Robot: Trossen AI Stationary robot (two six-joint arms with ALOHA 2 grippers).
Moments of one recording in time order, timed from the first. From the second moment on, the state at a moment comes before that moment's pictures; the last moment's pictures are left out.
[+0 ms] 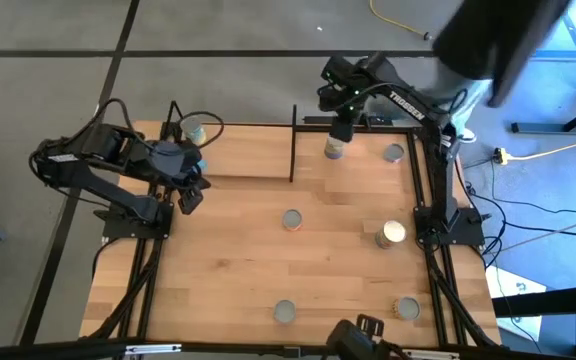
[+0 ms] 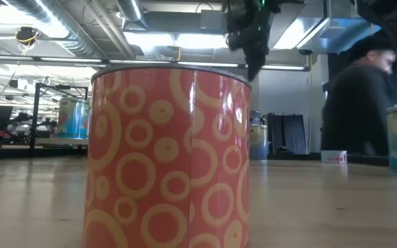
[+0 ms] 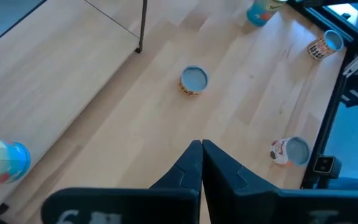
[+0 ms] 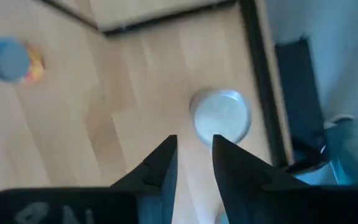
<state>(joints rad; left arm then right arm) -0.15 1.13 1.63 -1.37 -0.22 -0.73 -0.66 2.02 2.21 -1.57 -0.10 -0.39</state>
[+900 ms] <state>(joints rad) -0.15 1.10 1.63 -1.38 -0.25 -0.73 -0.64 2.02 1.77 -1.22 -0.07 -0.63</state>
